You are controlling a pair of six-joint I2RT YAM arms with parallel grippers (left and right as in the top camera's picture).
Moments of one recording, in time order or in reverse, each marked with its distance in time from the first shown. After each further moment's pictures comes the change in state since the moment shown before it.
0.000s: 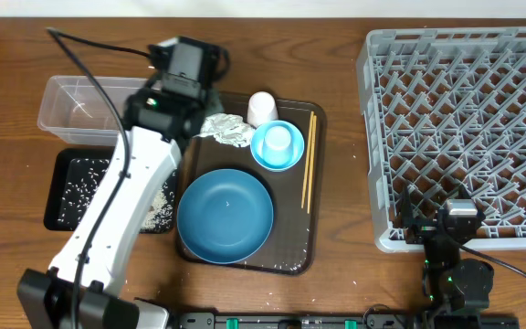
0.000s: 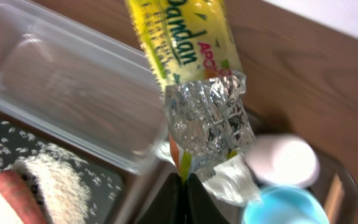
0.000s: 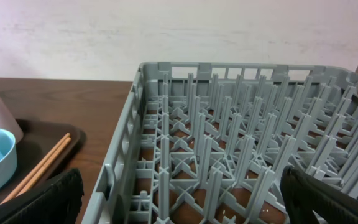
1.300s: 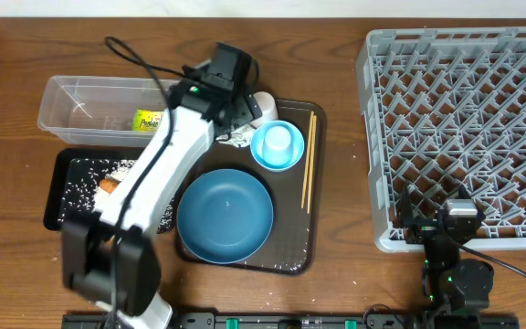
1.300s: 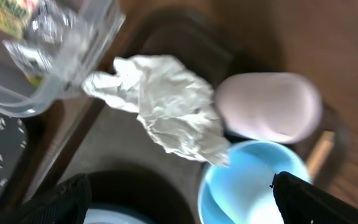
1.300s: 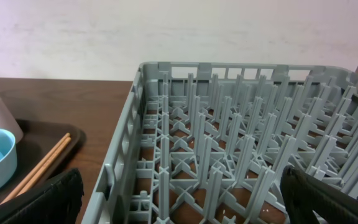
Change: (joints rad) left arm -0.087 0.217 0.000 -0.020 0.188 -0.206; right arm 0.000 0.000 0.000 0.000 0.000 0.000
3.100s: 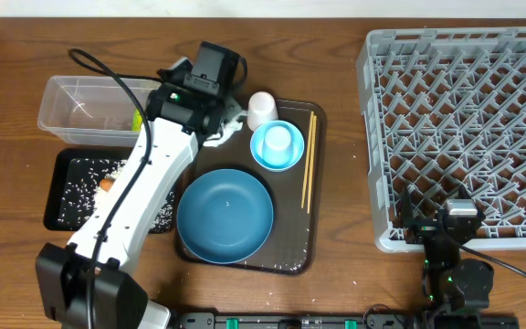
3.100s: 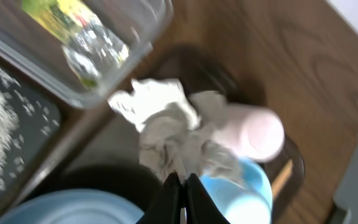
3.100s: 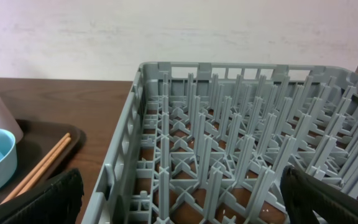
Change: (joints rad) left arm 0.019 -0.150 -0.002 -0.025 -0.076 -0.154; right arm 0.000 0.000 0.000 0.000 0.000 0.000
